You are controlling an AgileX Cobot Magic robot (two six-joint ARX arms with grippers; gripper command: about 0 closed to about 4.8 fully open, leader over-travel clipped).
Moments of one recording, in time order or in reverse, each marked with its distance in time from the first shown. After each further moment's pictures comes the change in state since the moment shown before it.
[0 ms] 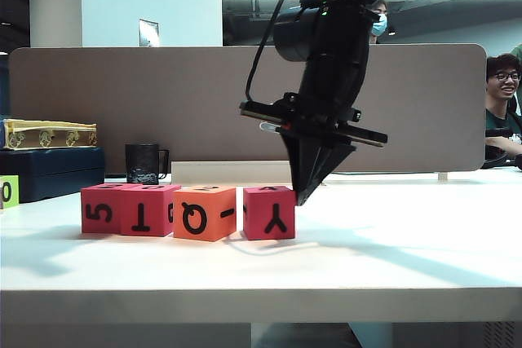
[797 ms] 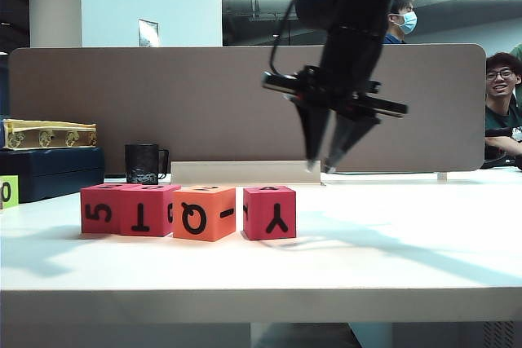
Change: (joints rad) left arm 0.000 0.000 0.000 -0.008 0.000 -0.019; right arm -0.055 -0.076 0.002 0.014 0.067 0.038
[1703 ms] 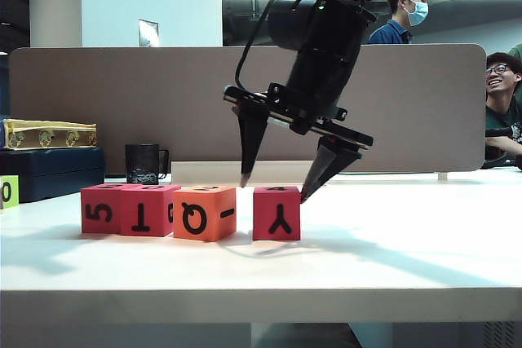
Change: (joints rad) left arm 0.000 0.000 0.000 0.029 0.000 0.000; right arm 0.077 0.032 -0.069 0.138 -0.126 0.100
